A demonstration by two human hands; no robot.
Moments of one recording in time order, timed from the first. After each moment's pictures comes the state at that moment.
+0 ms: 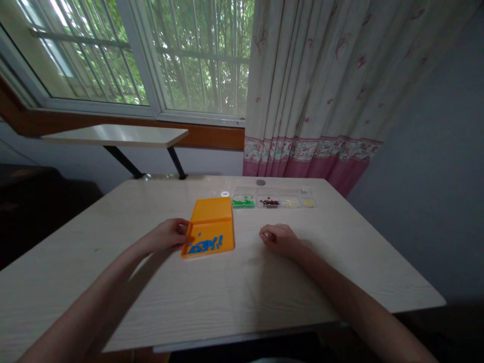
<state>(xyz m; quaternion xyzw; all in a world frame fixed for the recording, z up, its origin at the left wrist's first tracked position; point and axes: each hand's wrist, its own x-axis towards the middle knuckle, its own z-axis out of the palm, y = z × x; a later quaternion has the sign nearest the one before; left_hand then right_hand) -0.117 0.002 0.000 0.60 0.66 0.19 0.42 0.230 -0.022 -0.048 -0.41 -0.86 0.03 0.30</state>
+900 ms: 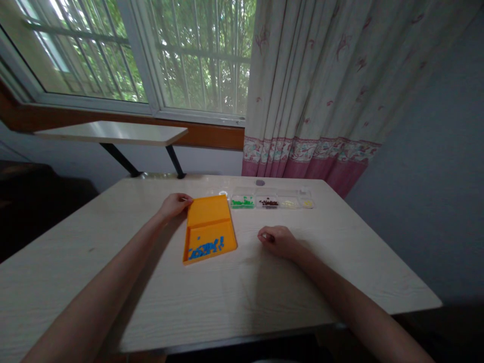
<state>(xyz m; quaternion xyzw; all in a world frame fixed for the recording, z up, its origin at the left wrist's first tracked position) -0.131 0.102 -0.028 0.62 0.67 0.30 0.27 0.232 -0.024 -0.045 -0.42 -0.86 0.08 0.26</state>
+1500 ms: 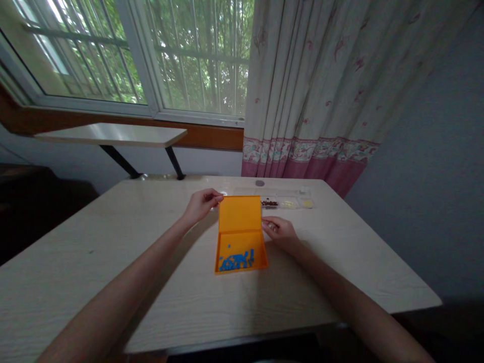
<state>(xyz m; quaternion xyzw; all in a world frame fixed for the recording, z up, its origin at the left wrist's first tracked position) -0.040 0.063 0.008 0.70 0.44 0.46 0.33 0.232 -0.008 -0.051 -0.49 -0.75 0.19 0.41</state>
